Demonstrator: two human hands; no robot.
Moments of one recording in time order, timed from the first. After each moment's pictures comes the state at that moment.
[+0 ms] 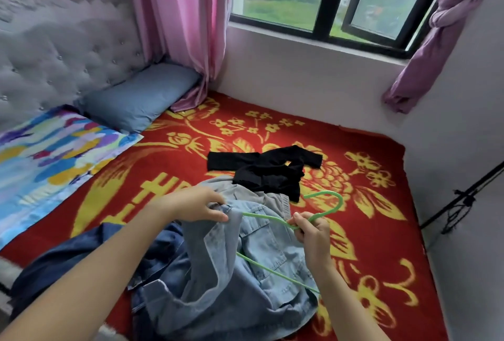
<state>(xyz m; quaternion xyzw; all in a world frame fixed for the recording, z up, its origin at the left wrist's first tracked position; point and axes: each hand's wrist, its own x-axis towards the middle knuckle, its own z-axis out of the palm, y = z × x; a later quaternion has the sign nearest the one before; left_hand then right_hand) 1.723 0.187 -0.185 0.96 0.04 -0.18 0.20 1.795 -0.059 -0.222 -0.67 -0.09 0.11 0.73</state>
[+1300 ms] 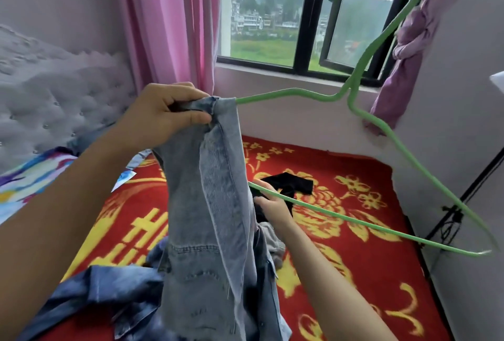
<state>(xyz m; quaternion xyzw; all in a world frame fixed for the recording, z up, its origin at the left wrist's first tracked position) 1.710 0.167 0.016 0.87 -0.11 0.33 0.35 1.849 0.000 -0.177 -0.73 -0.20 0.20 0.62</state>
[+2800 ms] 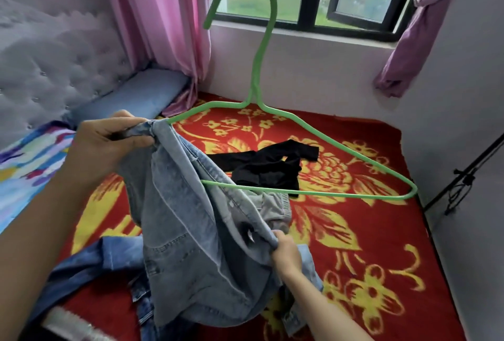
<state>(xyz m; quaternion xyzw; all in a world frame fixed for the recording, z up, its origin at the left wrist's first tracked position) 1.692 0.242 -0.095 0.83 0.03 0.37 0.42 1.809 -0.039 -0.340 -0.93 -0.13 0.15 0.32</state>
